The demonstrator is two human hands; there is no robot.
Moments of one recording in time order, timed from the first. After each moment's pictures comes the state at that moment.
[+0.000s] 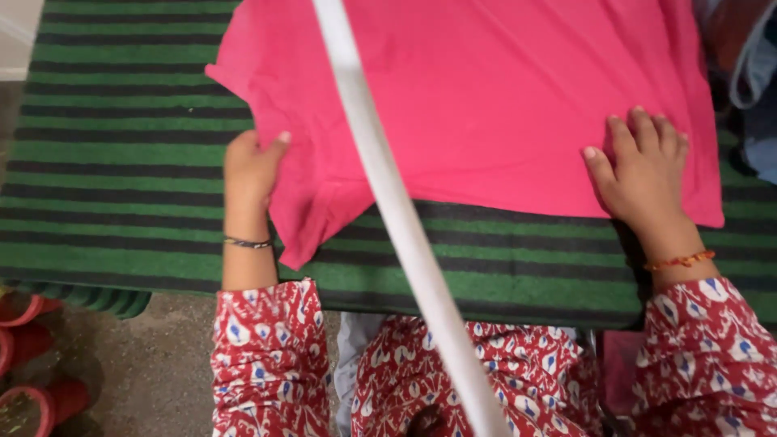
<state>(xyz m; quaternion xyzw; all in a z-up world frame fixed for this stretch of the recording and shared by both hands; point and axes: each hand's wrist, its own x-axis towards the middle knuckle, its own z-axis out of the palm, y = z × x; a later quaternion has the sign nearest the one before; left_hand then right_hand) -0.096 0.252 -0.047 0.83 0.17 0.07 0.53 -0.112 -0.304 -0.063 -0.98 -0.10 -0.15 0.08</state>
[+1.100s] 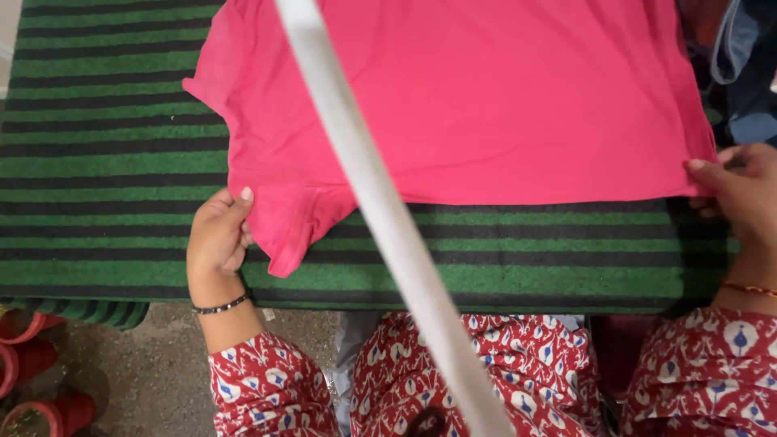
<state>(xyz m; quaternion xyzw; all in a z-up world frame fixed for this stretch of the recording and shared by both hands) -0.177 0.275 -0.041 0.62 0.18 -0.08 0.76 -0.144 -0.458 -0.086 -0.87 0.22 0.00 0.44</state>
